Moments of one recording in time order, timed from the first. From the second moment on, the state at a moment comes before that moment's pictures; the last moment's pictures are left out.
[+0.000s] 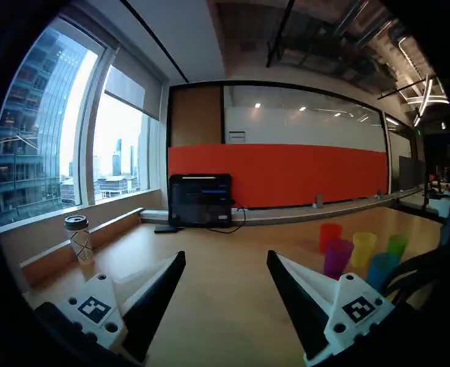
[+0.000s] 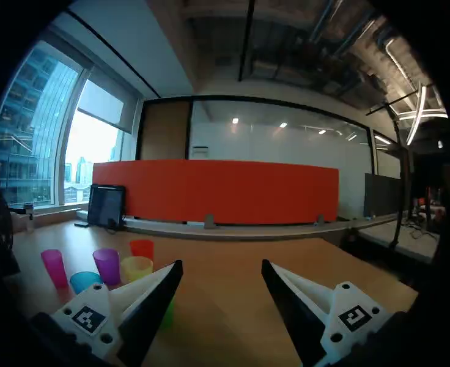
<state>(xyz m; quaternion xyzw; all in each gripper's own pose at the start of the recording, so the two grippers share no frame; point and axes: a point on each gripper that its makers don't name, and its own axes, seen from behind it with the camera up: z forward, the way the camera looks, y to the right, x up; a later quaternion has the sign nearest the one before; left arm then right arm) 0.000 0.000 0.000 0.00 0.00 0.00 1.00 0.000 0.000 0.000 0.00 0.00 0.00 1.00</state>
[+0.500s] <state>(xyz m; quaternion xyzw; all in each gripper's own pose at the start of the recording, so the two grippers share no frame) 0.073 0.003 0.021 -0.02 0.00 0.00 1.00 0.068 0.008 0.014 0.01 -0.01 0.02 1.00</state>
